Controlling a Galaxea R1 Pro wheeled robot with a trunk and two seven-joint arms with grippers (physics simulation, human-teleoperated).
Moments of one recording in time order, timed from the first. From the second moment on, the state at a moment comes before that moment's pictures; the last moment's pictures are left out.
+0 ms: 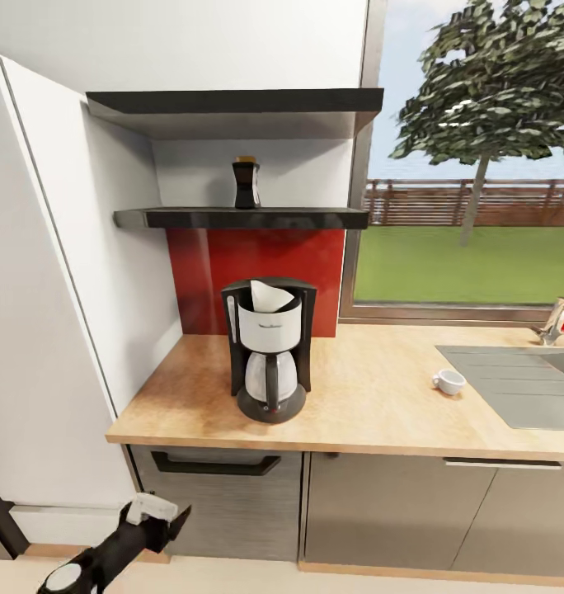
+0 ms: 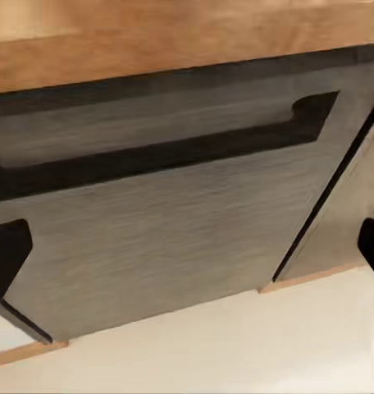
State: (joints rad) left arm -0.06 0.17 0.02 -1.22 0.01 0.15 -0.38; right arm -0.36 -0.07 0.25 -0.02 -0.19 0.13 0.11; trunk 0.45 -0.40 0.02
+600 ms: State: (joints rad) left arm -0.61 0.23 0.10 -1.50 0.01 0.95 -1.11; right arm -0.36 -0.07 0.25 -0.02 -0.19 0.13 0.11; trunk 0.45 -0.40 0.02
